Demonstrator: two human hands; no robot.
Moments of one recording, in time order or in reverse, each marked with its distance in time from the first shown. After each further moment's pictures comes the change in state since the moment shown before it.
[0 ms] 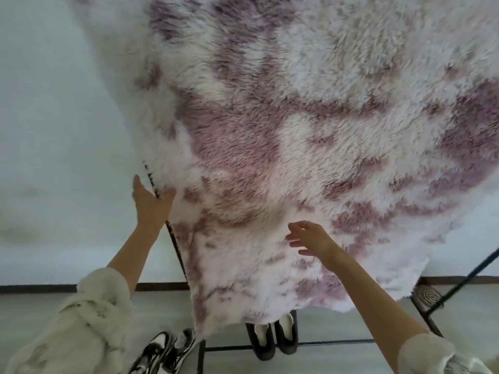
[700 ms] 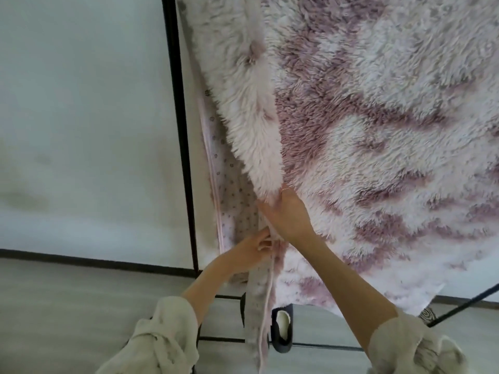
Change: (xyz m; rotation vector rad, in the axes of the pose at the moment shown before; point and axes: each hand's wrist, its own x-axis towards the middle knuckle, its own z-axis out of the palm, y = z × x) left_hand -0.078 -0.031 0.059 0.036 -1.048 0.130; right_hand 0.013 -0.071 0.108 -0.488 0.198 -0.492
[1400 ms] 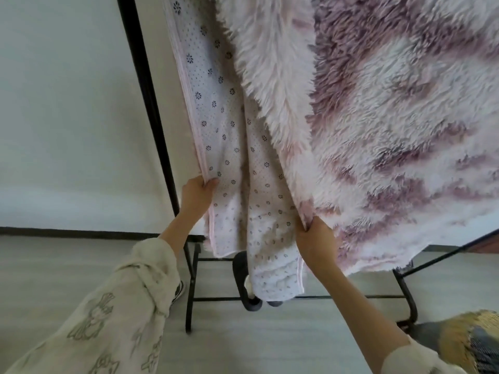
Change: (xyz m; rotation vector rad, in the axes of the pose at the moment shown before) left_hand 0.073 -0.107 -0.073 0.027 0.657 -0.194; right_hand -0.030 0.125 0.054 -0.149 0.131 0.474
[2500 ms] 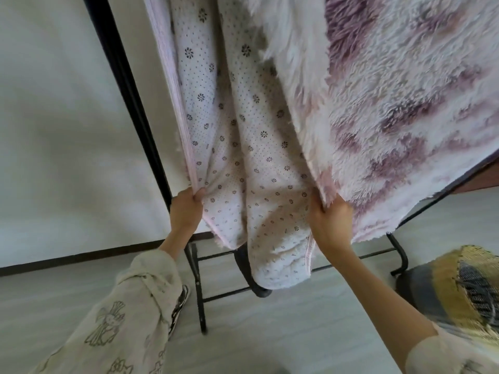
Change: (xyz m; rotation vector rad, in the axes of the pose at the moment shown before) left_hand 0.046 -0.079 0.003 0.133 -0.107 0.089; right_hand 0.004 -0.015 0.041 0.181 0.363 -0.059
